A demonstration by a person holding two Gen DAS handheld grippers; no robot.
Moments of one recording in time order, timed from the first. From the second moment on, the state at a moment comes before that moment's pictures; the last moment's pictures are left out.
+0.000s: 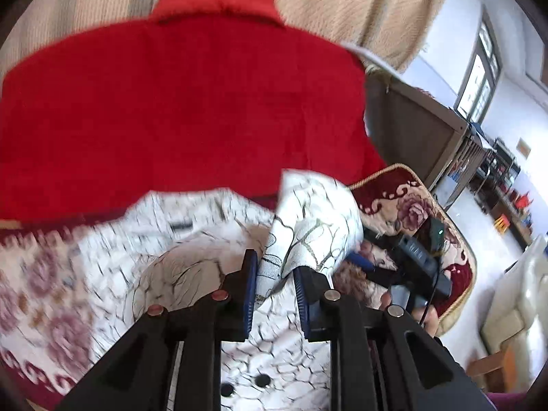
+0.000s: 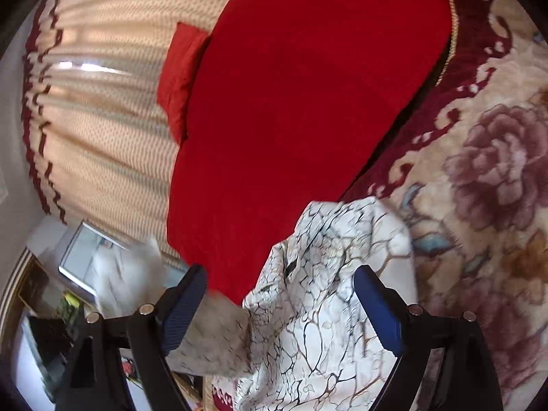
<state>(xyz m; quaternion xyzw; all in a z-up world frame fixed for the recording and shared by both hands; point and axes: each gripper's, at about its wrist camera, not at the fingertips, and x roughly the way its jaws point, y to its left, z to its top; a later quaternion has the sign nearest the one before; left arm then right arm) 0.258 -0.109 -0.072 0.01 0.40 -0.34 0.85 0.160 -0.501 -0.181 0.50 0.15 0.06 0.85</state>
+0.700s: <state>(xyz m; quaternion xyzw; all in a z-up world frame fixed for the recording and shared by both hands) 0.305 -0.049 -0.164 0.01 0.45 -0.23 0.86 0.211 -0.462 -0.198 0.42 0.31 0.09 0.85</state>
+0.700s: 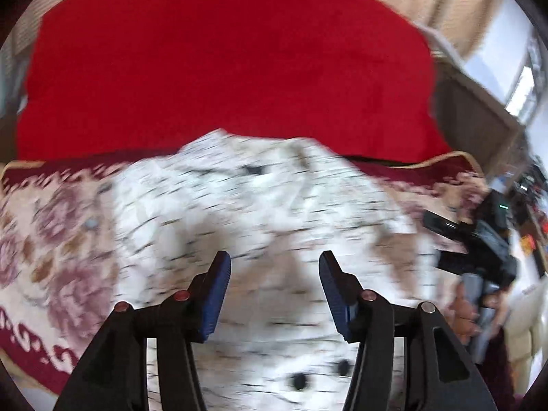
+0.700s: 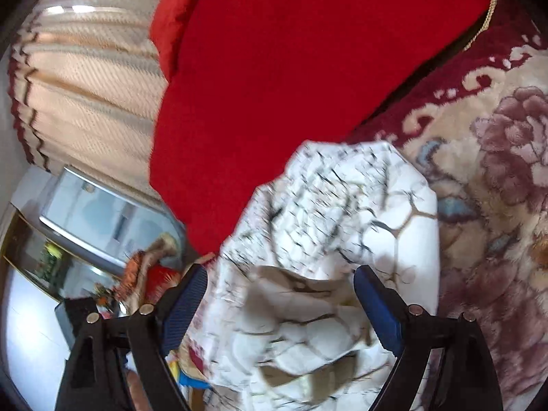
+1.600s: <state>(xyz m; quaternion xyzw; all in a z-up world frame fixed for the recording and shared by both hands) 0.318 -0.016 -0.208 0.05 0.48 -0.13 0.87 0.158 -0.489 -0.155 0.37 0.15 -0.01 0.92</state>
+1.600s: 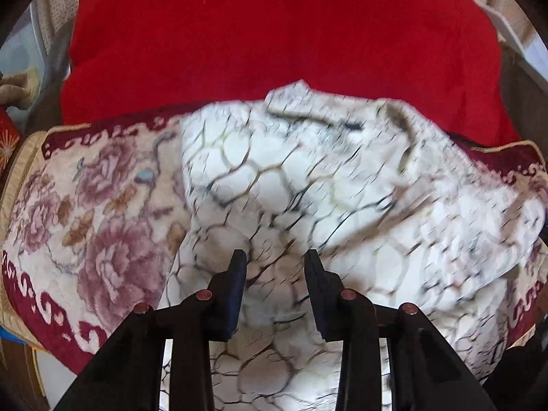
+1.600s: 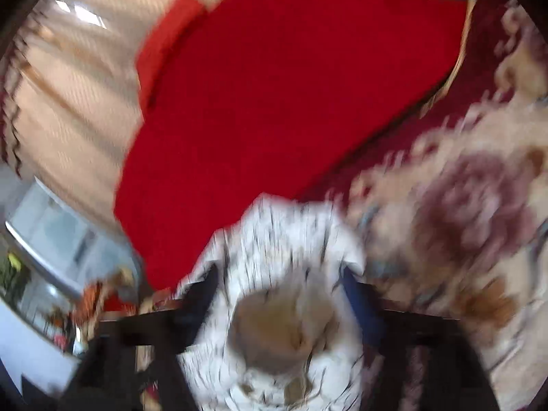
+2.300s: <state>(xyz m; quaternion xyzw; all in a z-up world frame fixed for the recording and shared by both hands) 0.340 -0.039 -0.226 0.06 0.49 -0.11 0.86 0.165 -0.429 -0.171 0.21 0.29 0.06 0.93</state>
